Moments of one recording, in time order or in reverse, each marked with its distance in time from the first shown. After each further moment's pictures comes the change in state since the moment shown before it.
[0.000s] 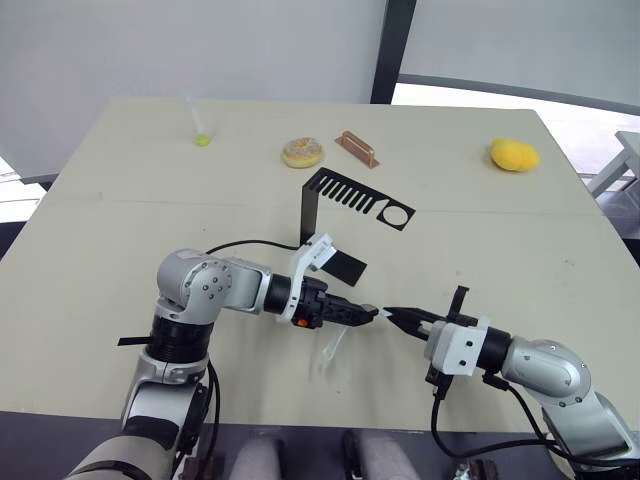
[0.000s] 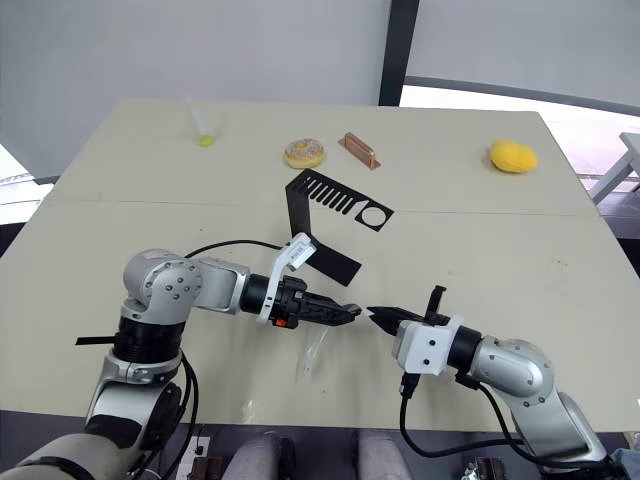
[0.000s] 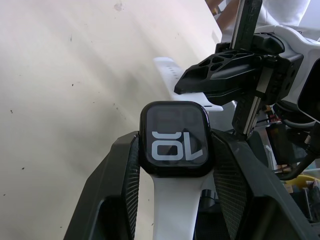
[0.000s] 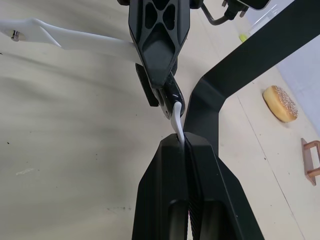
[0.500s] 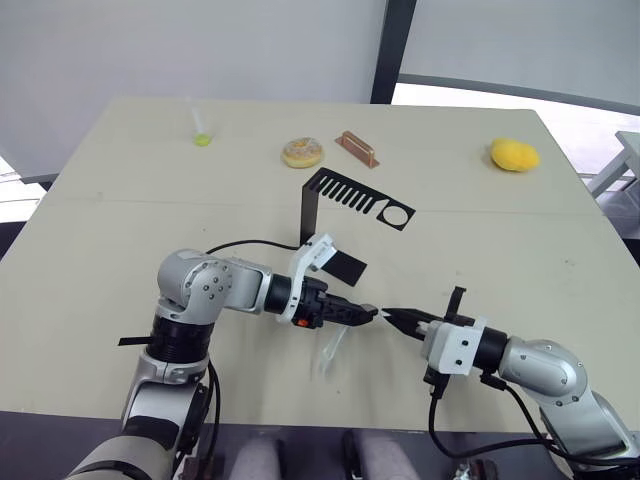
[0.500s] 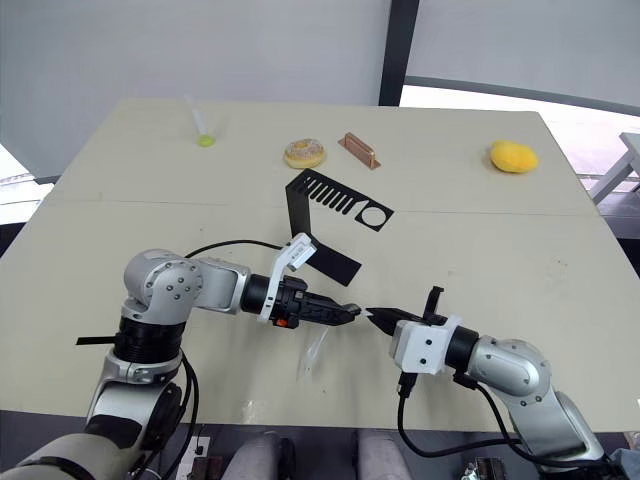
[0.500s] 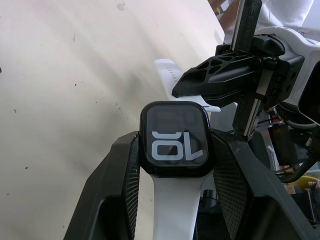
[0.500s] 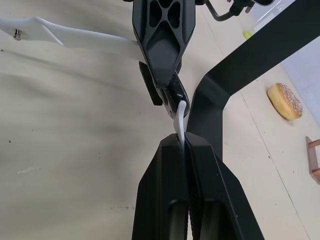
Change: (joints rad) left arm 0.000 -0.002 -0.001 0.000 0.002 0.000 0.008; right arm -0.011 0.001 0.012 -0.002 -0.015 0.016 0.000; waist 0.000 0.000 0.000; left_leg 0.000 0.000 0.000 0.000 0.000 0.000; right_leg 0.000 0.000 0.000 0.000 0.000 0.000
